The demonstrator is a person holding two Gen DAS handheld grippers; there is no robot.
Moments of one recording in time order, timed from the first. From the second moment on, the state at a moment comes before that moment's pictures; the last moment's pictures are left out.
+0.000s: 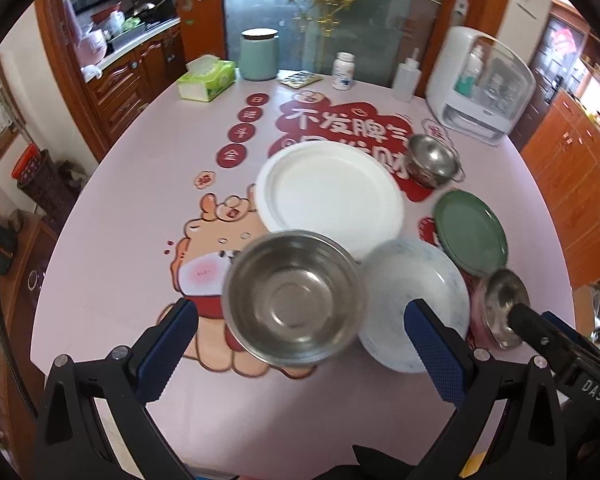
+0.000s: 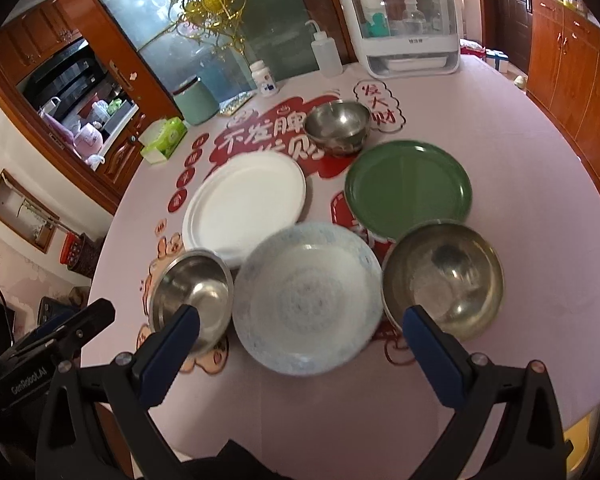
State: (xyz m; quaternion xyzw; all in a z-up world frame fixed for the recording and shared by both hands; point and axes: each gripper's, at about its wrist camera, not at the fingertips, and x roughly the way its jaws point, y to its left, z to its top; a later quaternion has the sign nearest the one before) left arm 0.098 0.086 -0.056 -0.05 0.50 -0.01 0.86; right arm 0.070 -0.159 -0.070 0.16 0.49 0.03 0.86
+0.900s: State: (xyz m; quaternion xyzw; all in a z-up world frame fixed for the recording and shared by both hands) left arm 0.240 0.174 -0.118 -0.09 0.53 0.00 0.84; right arm 0.172 -0.144 -0.109 0.16 0.49 -0.01 0.86
